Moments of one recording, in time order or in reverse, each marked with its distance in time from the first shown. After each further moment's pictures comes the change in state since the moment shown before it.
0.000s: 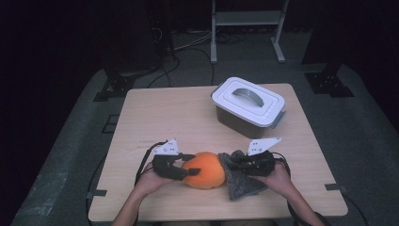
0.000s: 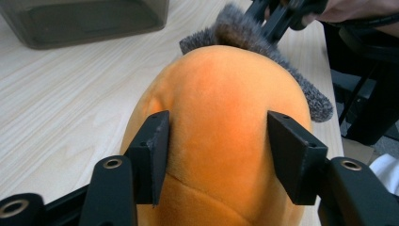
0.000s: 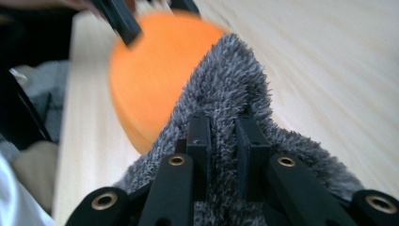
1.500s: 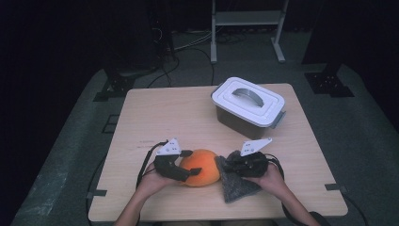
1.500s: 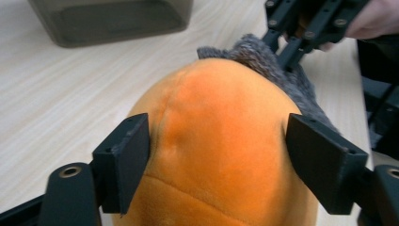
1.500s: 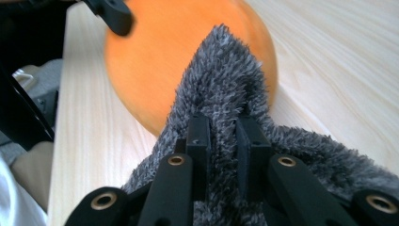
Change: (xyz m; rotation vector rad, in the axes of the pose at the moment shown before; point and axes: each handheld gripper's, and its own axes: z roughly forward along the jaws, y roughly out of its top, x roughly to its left) left arm -0.003 -0.001 0.005 -0.005 0.091 -0.024; right arm -0.004 -0.008 0.024 0.066 0.013 0.065
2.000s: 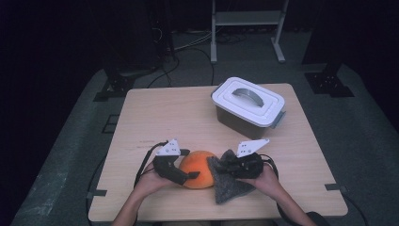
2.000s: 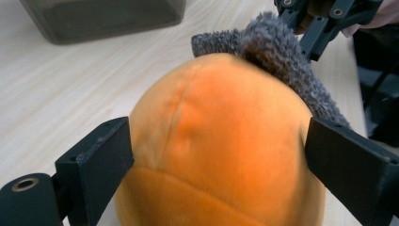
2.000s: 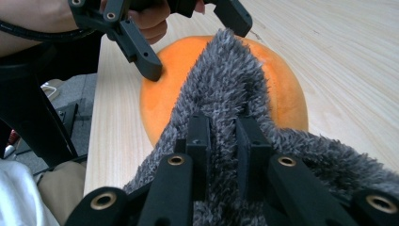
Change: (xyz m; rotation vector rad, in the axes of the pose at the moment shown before) left arm 0.003 -0.001 -0.001 0.017 -0.020 0.006; right arm 0.016 0.015 0.004 -0.083 0.068 -0.039
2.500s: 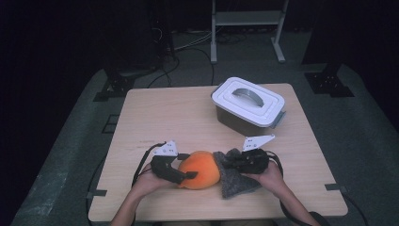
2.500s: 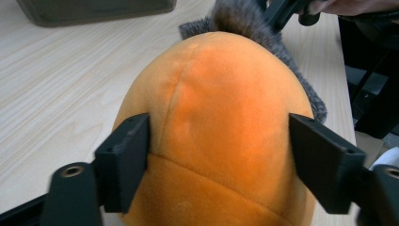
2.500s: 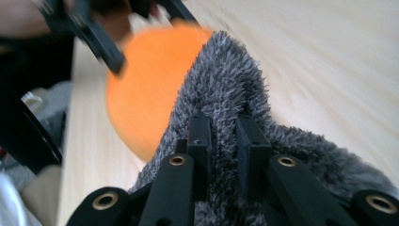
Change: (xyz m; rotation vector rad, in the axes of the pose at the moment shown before) left arm 0.005 -0.008 -0.002 0.022 -0.045 -0.017; right arm -0.018 -0.007 -0.011 0.008 -0.057 0.078
